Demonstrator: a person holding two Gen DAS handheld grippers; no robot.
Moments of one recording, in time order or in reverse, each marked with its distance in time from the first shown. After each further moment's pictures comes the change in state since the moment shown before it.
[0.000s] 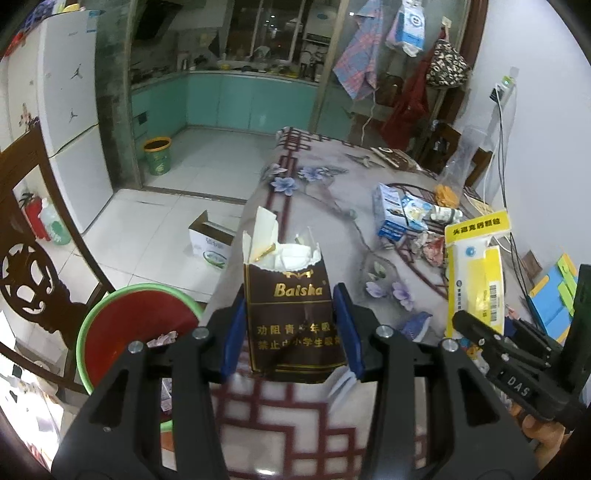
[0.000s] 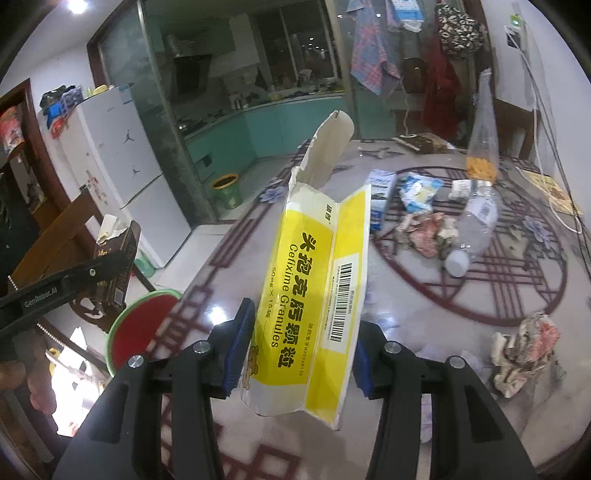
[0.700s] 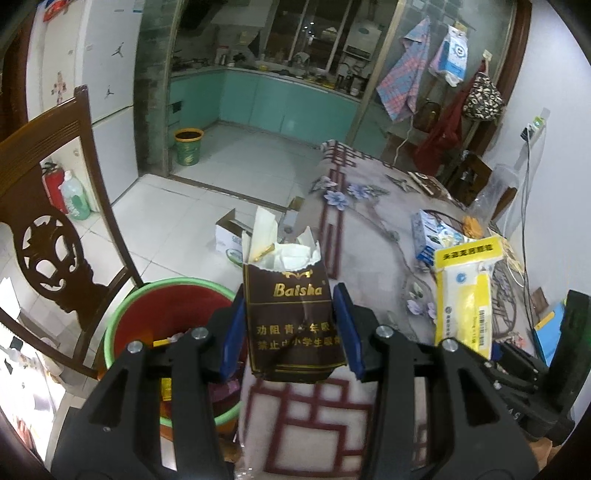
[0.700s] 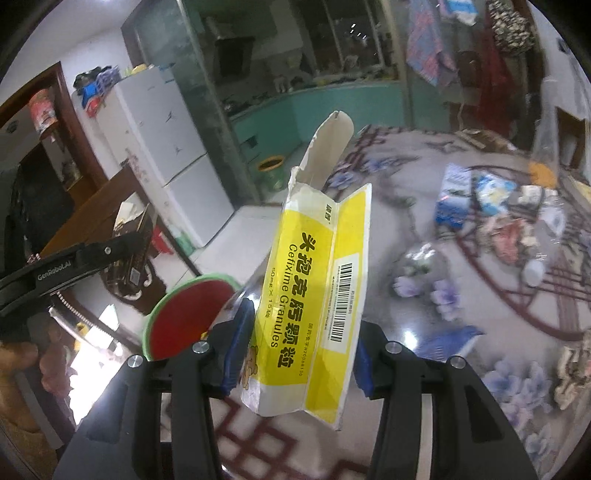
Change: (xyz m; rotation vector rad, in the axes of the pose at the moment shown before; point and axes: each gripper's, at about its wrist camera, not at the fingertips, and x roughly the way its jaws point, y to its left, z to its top) left arm -0.015 0.069 0.001 -0.131 -0.026 0.057; right arm 0.037 0.062 0.007 -0.070 0.077 0.168
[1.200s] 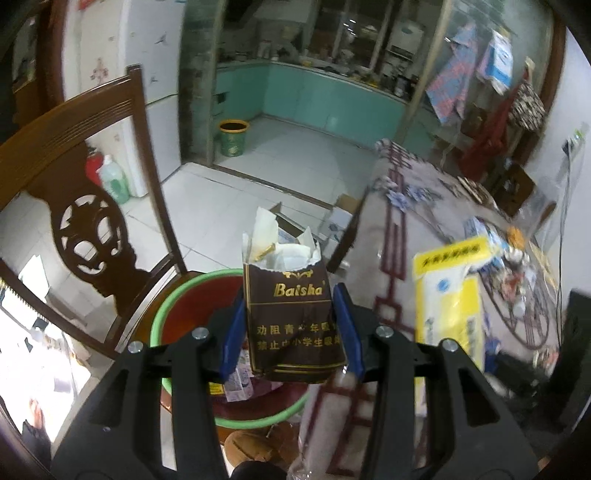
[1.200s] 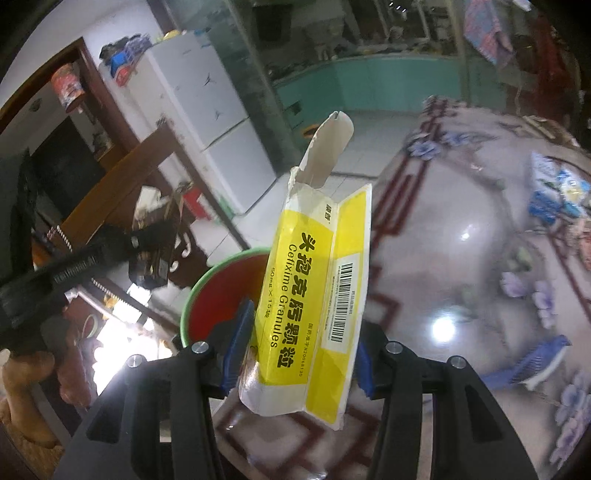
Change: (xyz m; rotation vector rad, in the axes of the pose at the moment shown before) left arm 0.002 0.057 -0.001 -0.092 0.005 0.150; right arm 0.067 0.063 0.002 -0.059 0.134 0.149
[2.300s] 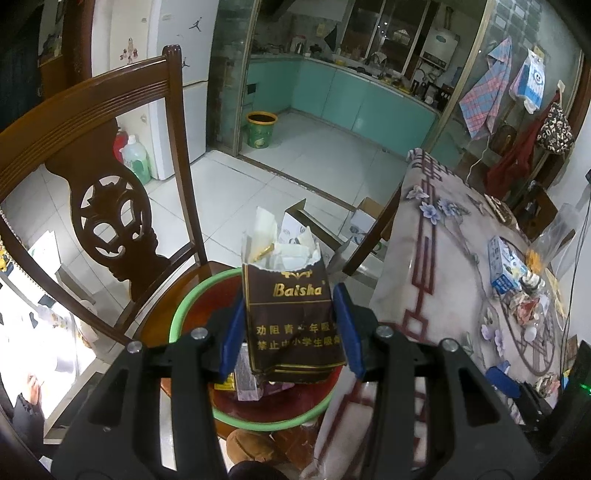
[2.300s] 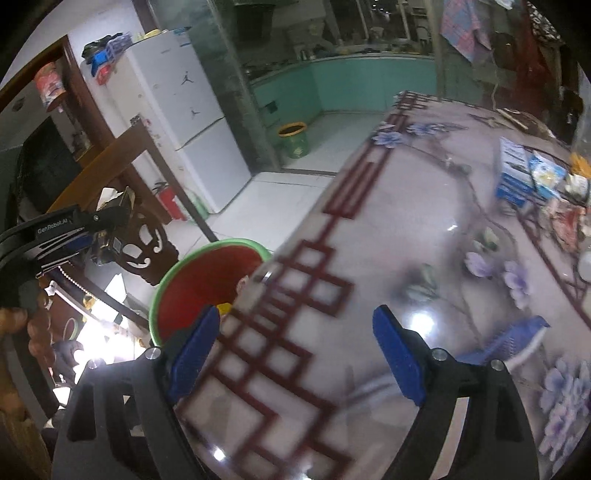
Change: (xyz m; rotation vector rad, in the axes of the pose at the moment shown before) left arm 0.008 0.023 0.006 -0.075 0.031 0.064; right arm -0.011 -0.028 -0.019 0.024 -0.021 -0.112
